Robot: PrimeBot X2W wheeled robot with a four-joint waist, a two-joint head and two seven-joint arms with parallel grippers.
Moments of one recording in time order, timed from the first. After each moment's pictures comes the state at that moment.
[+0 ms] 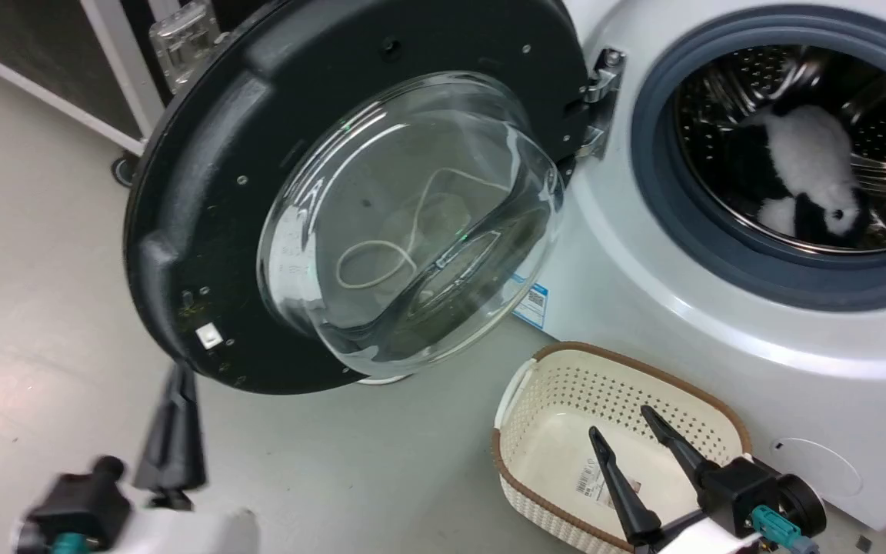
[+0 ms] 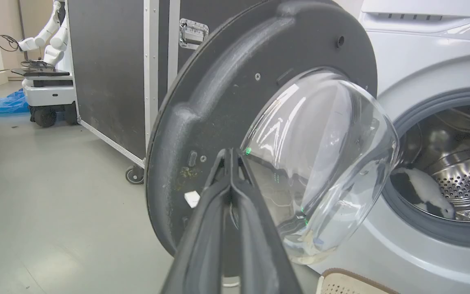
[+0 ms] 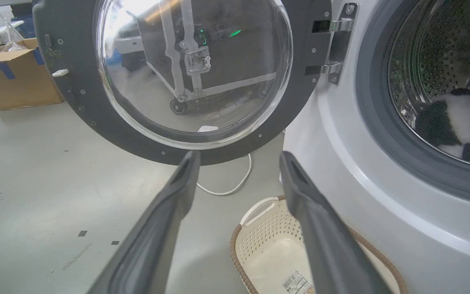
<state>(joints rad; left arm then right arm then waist) 0.06 0.05 0.06 -0.11 -0.20 -0.03 -0.22 -0.03 -0.05 0.18 0.21 0.04 0.13 -0.22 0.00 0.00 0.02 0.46</state>
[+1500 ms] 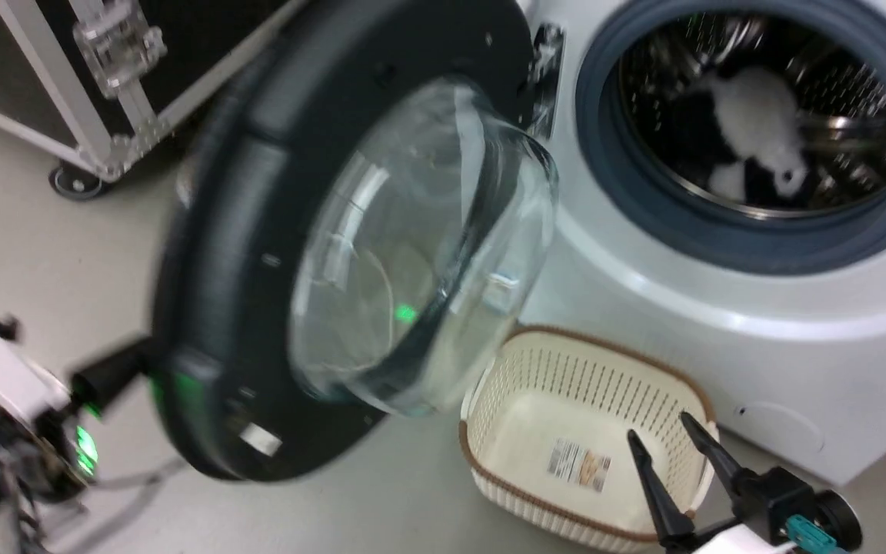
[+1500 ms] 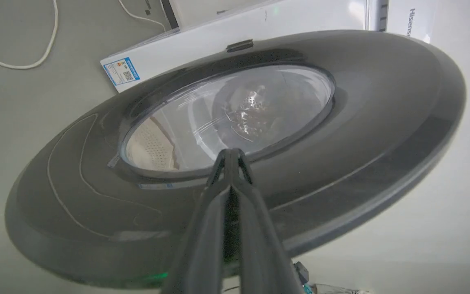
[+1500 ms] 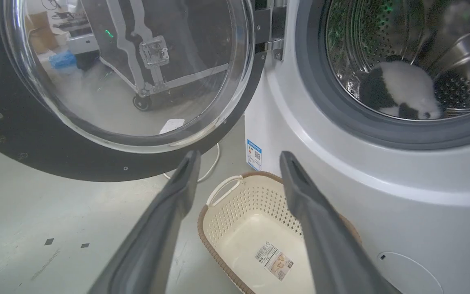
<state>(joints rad) -0.38 0.28 0.37 0.24 -1.37 0.04 1.02 -0.02 -0.06 0.12 0.24 0.04 0.13 -0.26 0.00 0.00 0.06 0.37</state>
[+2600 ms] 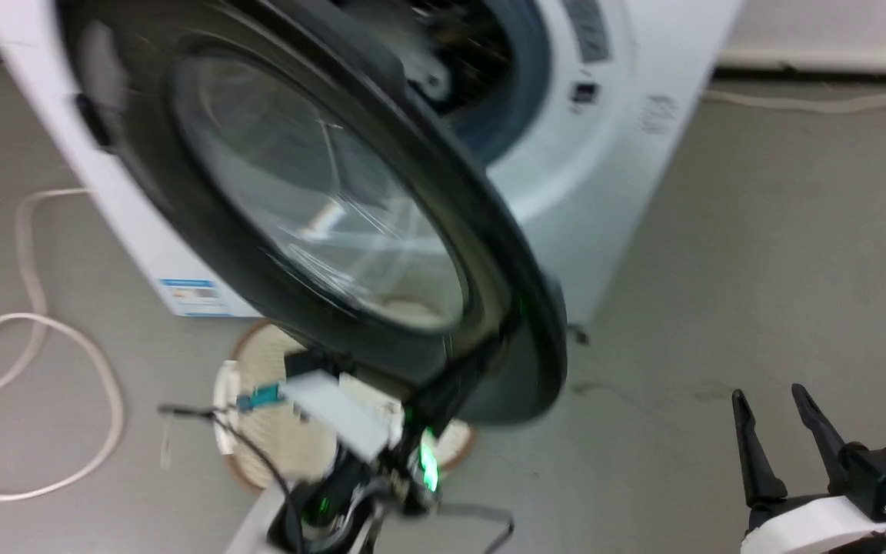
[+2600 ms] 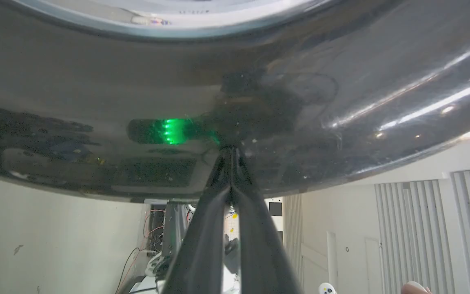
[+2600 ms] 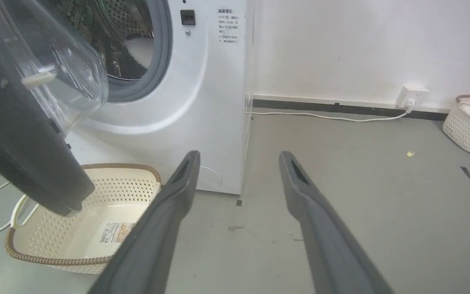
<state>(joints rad) -0.25 0.05 -0.37 0.15 -1.77 -0.09 0.37 -0.01 -0.05 -0.12 0.16 0.03 0.13 -0.21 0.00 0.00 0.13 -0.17</state>
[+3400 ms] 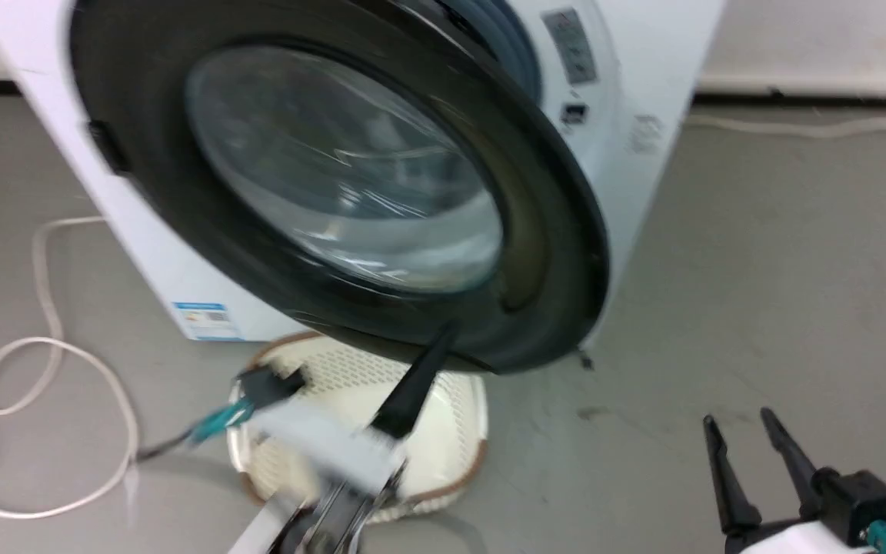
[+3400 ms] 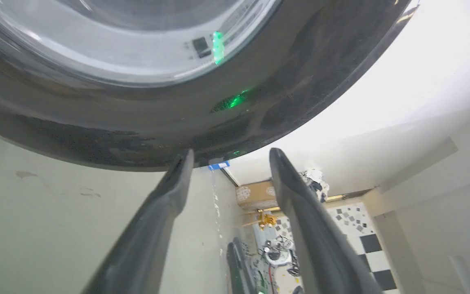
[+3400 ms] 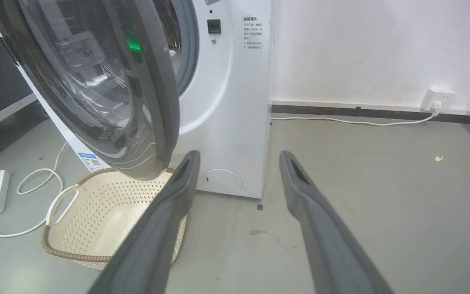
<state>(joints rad) -0.32 0.19 -0.56 0.18 -1.58 -0.13 -0.06 0.02 -0.05 -0.06 0.19 0.07 0.13 -0.25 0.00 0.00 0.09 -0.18</state>
